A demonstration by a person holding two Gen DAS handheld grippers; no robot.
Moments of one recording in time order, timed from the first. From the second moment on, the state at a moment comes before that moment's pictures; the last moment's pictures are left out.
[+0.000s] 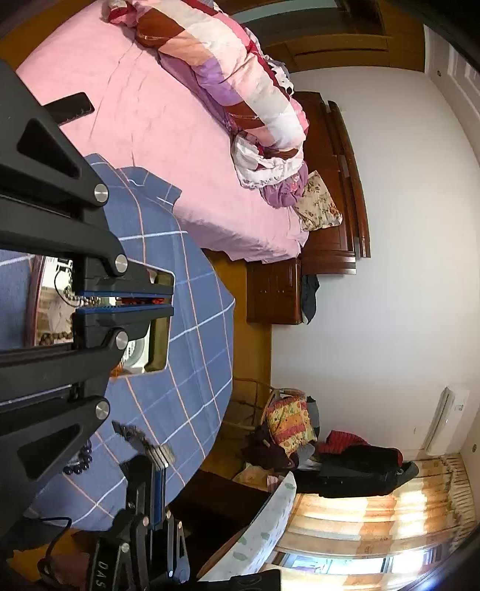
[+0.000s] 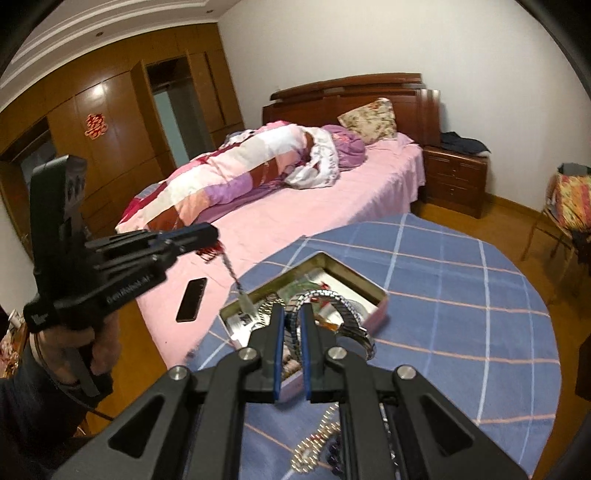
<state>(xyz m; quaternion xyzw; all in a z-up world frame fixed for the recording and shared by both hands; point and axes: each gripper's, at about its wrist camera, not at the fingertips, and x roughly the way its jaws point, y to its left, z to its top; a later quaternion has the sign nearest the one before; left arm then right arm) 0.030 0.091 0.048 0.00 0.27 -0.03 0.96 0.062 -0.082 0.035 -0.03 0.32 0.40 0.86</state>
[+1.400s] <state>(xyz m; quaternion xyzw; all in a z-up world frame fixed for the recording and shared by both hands) 0.068 0.104 -0.036 0.01 0.36 0.00 0.93 0.101 -0.007 -0.043 -0.07 0.42 0.41 0.81</state>
